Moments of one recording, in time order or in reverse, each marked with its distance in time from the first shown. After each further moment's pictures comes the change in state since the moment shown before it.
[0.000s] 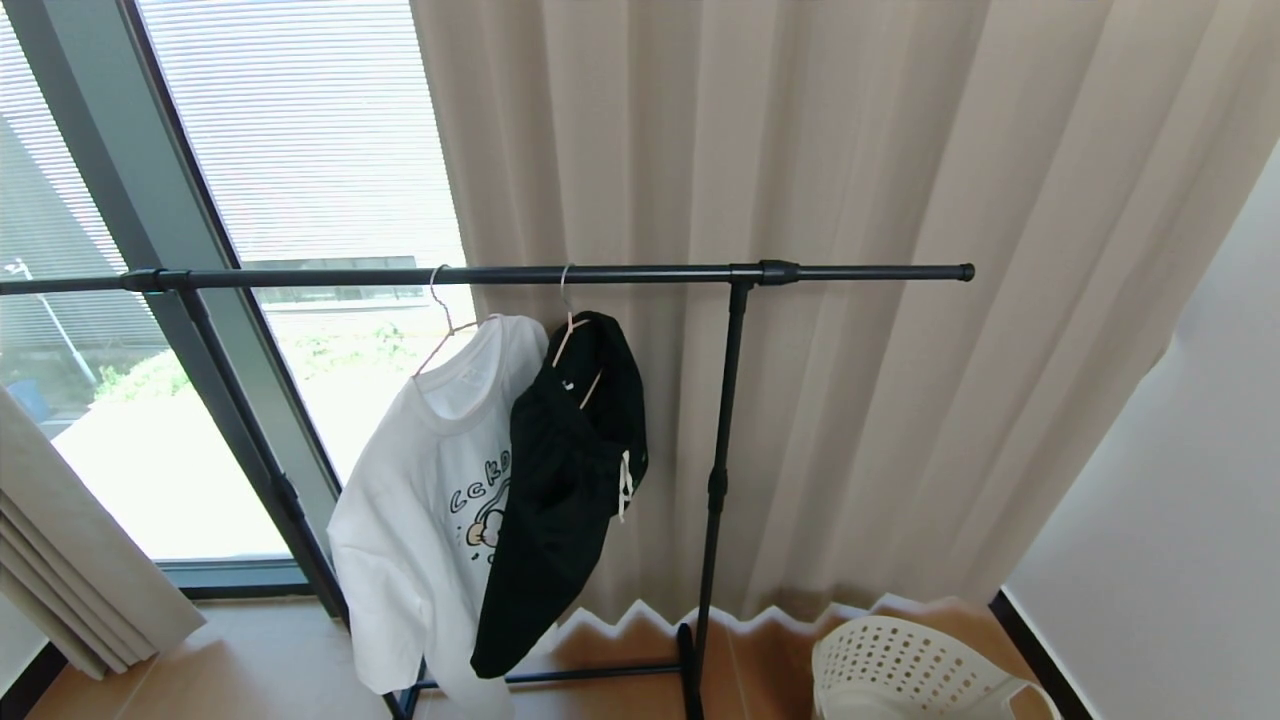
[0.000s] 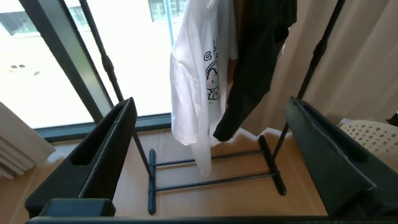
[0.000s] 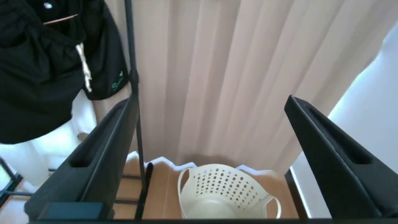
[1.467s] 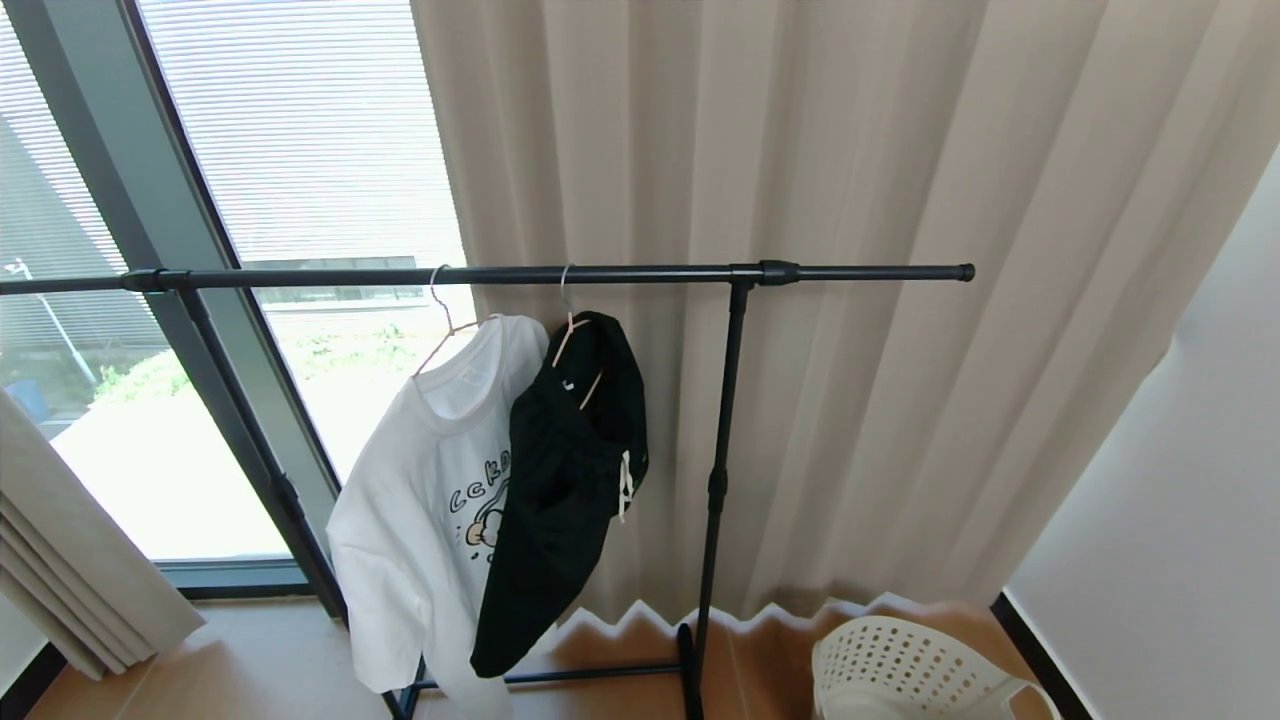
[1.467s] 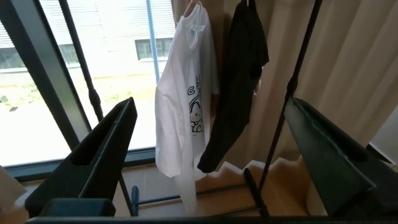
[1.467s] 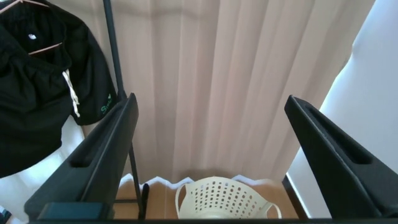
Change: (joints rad) left arm -0.069 -0.141 0.000 -0.020 -0.022 -0.055; right arm -0.110 -0.104 0.000 0.014 0.029 0.054
